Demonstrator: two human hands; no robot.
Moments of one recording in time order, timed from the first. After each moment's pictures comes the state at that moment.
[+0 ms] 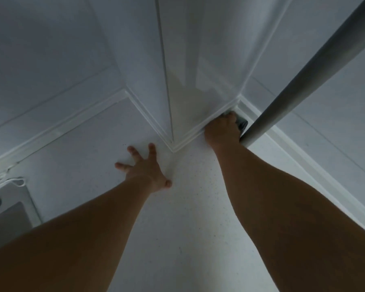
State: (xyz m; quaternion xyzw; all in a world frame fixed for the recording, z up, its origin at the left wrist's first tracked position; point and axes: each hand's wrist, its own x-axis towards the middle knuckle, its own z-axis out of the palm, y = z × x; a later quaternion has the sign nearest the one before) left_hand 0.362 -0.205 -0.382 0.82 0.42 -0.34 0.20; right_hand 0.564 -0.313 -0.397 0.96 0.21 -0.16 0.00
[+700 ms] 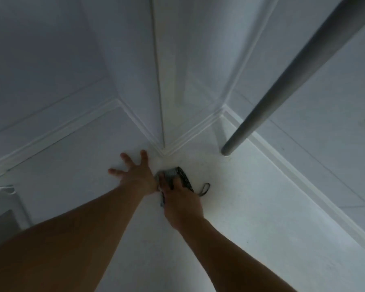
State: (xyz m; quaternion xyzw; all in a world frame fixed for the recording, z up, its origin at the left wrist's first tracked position) left_hand 0.357 -0.206 -0.375 0.81 0.42 -0.34 0.21; right_hand 0.373 -0.366 -0.406 0.87 0.45 -0.19 -0.06
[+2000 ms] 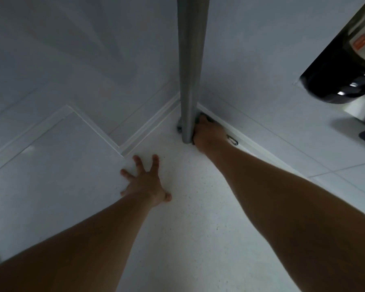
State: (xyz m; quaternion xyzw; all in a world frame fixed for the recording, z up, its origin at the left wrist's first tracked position) left_hand 0.407 -0.337 -0.366 0.86 0.32 -0.35 0.19; right_hand 0.604 -0.446 -0.395 0.95 0.26 -0.14 -0.12
